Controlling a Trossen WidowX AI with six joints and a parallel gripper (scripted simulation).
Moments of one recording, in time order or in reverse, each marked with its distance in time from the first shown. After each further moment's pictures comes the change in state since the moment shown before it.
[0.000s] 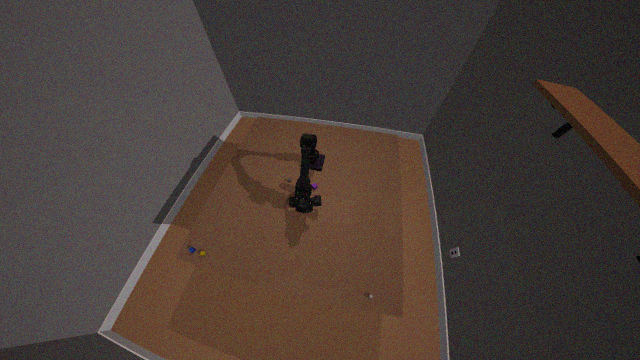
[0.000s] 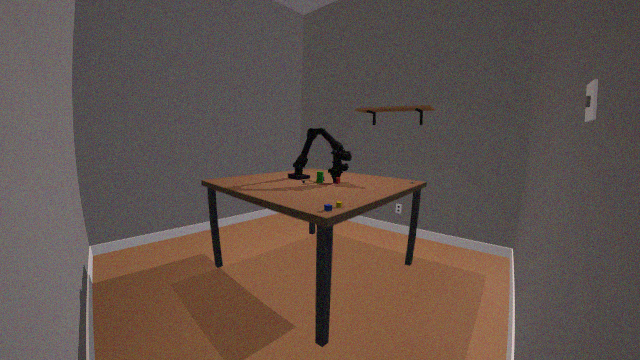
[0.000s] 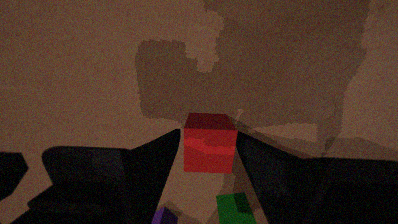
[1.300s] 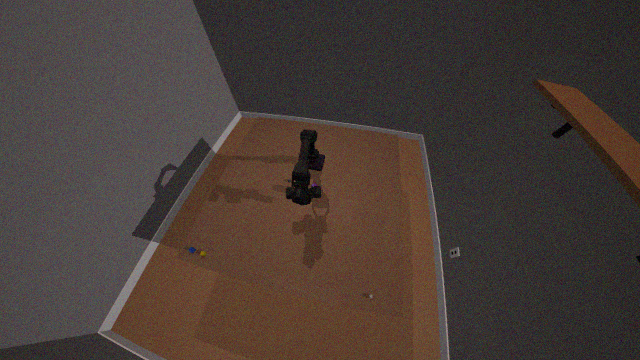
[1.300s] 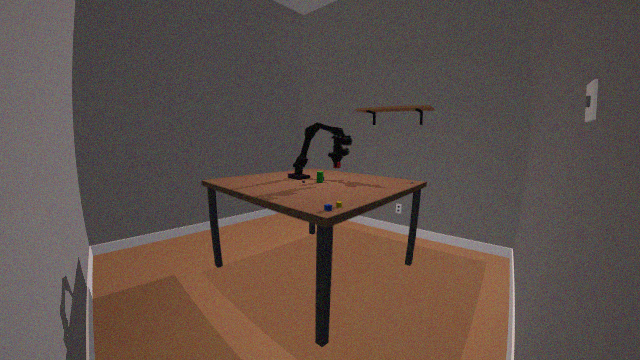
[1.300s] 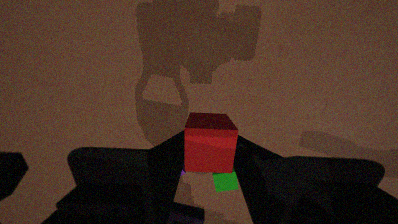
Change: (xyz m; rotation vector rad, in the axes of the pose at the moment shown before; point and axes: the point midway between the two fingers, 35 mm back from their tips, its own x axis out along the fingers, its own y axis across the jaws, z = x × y) arm -0.110 -0.001 0.001 0.007 0.008 0.001
